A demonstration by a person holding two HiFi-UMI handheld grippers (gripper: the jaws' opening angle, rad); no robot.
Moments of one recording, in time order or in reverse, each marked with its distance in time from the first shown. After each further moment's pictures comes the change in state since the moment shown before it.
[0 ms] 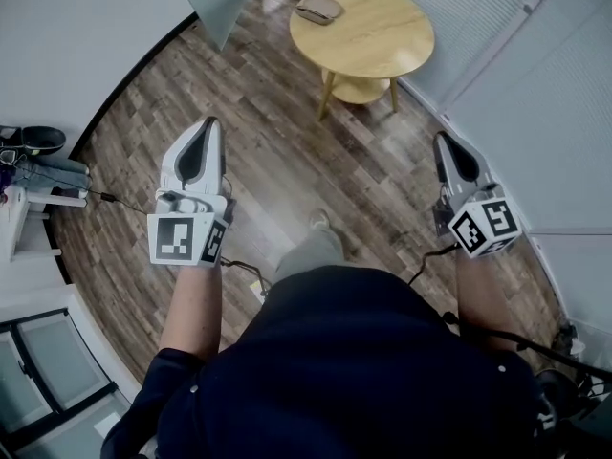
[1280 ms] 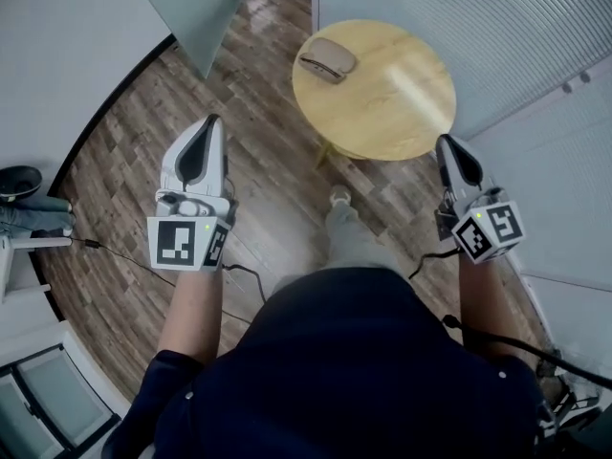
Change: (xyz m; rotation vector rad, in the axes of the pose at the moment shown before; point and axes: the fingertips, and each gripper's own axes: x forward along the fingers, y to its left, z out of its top) left arm 0.290 0.165 -0.090 -0.045 -0.050 -0.029; right arm 0.309 -0.129 0.015 -0.036 0.023 -0.007
